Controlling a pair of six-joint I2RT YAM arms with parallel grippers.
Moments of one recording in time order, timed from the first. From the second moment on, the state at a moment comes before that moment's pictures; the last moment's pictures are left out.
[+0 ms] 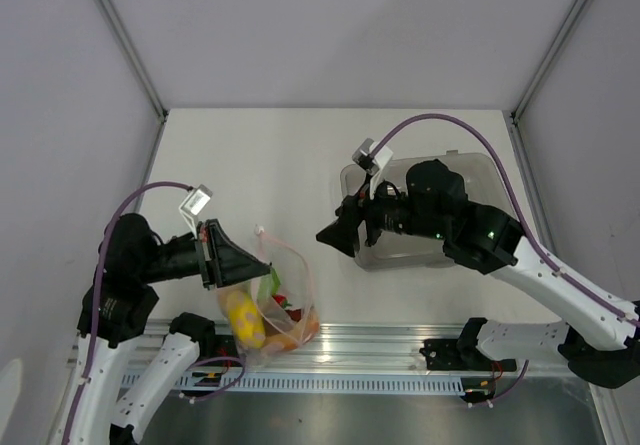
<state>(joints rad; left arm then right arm) -0.29 0.51 0.97 -0.65 0.99 -0.68 1.01 1.12 1.40 -0.54 -0.20 0.32</state>
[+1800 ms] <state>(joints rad) -0.29 0.45 0.76 -0.66 1.05 -0.68 0.83 1.66 1.44 -0.57 -1.28 -0.25</state>
